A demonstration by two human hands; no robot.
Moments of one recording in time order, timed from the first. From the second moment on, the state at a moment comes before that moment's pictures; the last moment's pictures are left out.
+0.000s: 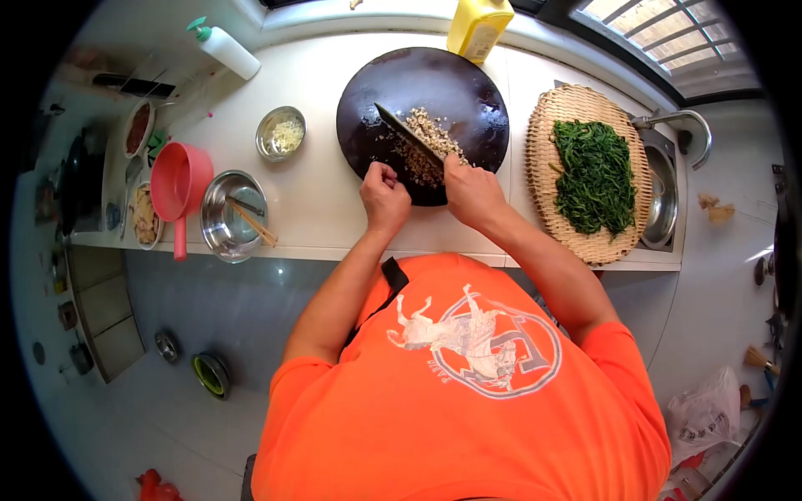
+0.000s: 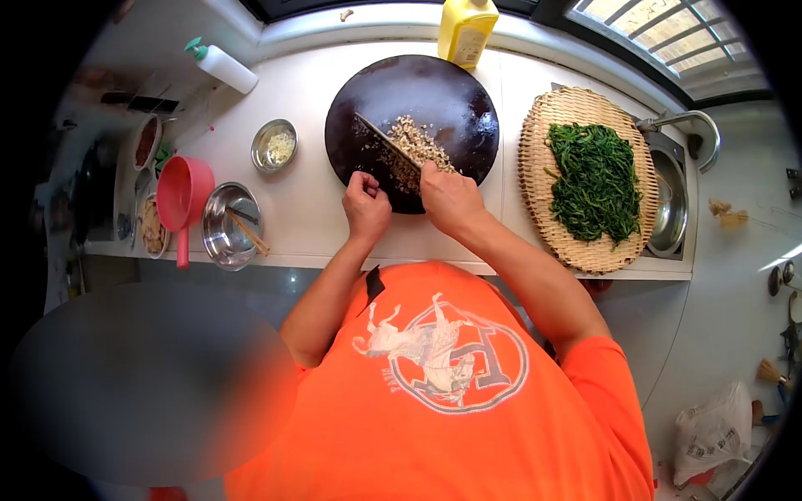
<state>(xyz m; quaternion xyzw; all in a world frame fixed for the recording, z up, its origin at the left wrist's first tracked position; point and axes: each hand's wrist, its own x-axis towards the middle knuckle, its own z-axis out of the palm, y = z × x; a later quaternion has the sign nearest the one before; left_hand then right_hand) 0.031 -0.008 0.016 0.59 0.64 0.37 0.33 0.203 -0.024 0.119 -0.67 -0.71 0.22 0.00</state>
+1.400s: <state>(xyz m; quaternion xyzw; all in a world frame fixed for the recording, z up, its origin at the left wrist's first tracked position) 0.017 0.031 0.014 0.66 0.58 0.40 0.27 0.207 -0.019 0.121 -0.70 -0.68 0.22 0.04</state>
